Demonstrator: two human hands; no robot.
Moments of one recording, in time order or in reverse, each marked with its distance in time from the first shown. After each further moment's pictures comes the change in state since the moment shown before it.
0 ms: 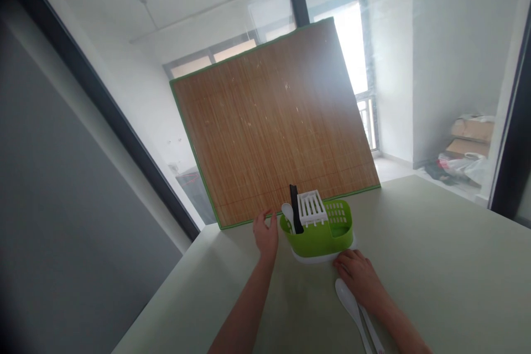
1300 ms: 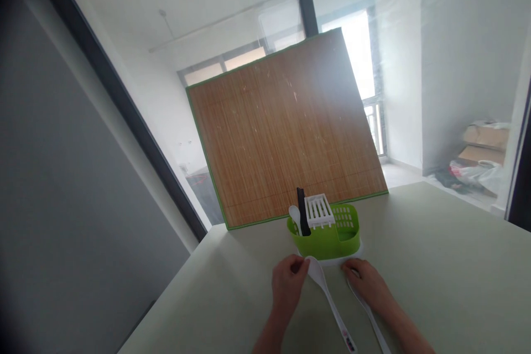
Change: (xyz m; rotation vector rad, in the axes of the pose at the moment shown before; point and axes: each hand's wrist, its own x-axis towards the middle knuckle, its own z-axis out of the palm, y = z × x) left_hand -0.093 0.009 -0.037 -0.035 -0.410 0.017; right_hand 0.001 0.006 0.007 0.211 0.005 0.184
